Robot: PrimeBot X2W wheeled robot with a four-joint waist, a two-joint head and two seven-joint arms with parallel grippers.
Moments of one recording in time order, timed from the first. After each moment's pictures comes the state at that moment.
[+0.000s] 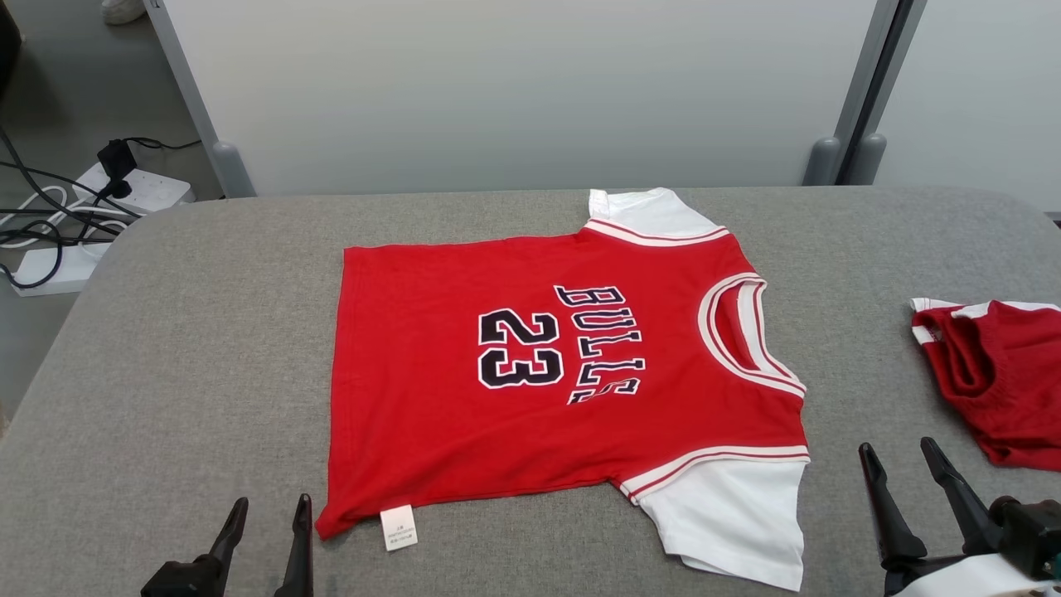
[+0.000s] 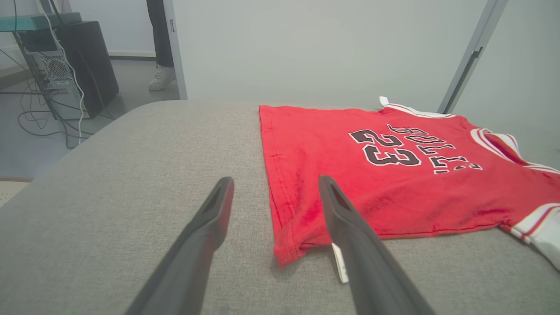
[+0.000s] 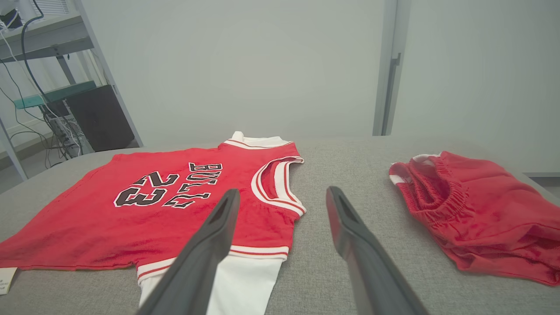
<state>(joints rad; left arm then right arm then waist) 0.08 0.05 0.06 0.33 -0.15 -0.09 -0.26 0.03 -0.22 0.11 0.24 0.36 0.13 -0.25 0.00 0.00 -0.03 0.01</state>
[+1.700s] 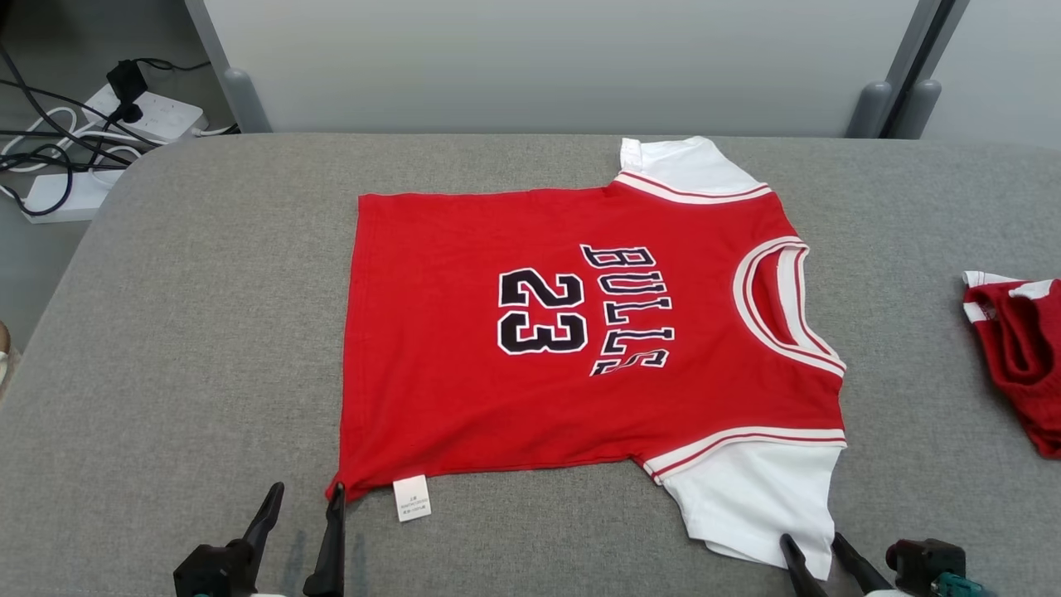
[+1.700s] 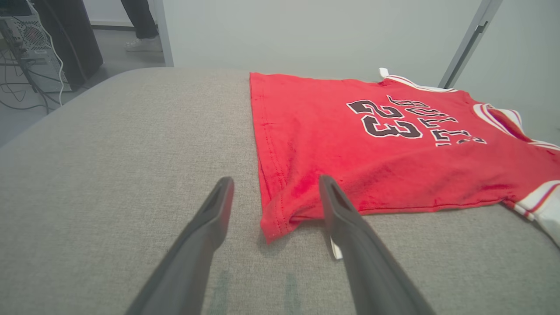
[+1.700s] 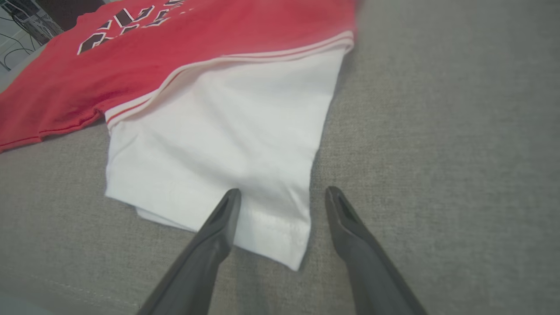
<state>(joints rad) 0.05 0.05 -0.01 0.34 -0.18 -0.09 -0.26 -0.10 -0.18 0.38 0.69 0.57 0.13 -0.26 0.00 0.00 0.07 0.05</state>
